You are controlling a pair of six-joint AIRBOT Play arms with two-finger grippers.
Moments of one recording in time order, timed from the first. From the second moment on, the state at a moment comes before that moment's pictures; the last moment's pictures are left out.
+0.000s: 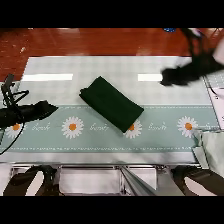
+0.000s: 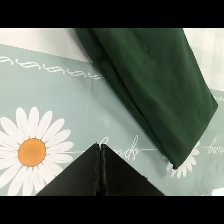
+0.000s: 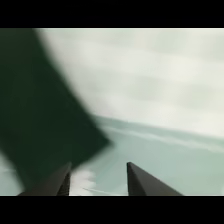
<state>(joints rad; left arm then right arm) 0.17 -0.66 0.63 0.89 -1.09 -1.45 0.22 -1.10 1.31 -1.50 1.34 1.78</state>
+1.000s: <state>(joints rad) 0.11 -0.66 0.63 0.86 -1.09 -1.43 0.21 -1.21 0.46 -0.36 0.67 1.45</state>
